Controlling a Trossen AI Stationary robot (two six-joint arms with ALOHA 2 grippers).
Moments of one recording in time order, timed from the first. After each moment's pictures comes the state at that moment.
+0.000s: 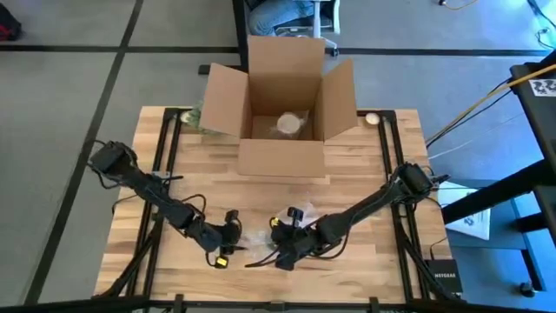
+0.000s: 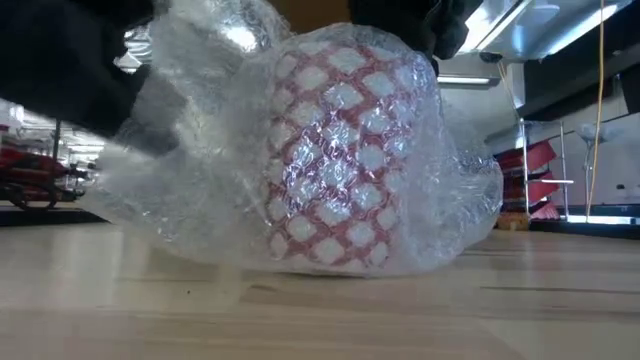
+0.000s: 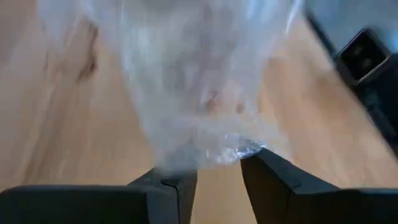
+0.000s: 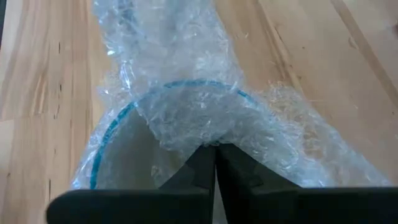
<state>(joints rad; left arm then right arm) -0.61 1.58 0.65 0.33 -0.37 -0.32 0.50 1.99 1.44 -0.43 0.40 0.59</state>
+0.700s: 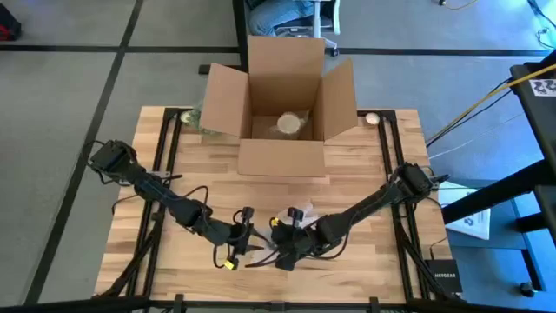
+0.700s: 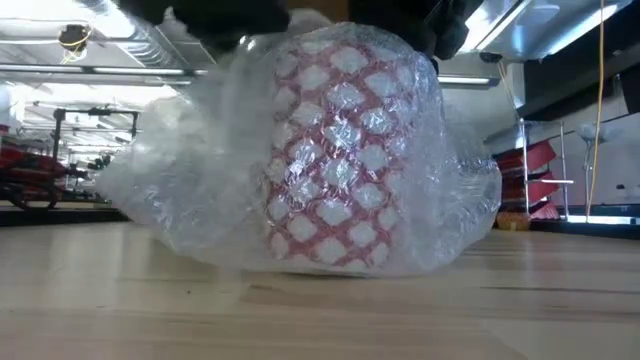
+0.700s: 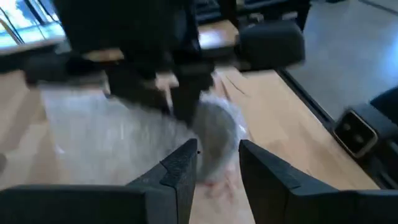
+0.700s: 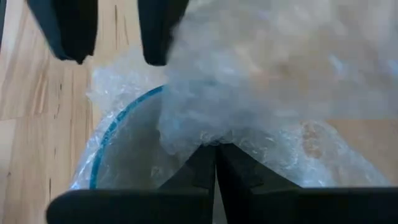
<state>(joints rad) -0.54 1.57 0.82 0.33 -0.35 0.01 0.50 1.99 1.44 -0.43 0.40 0.59</state>
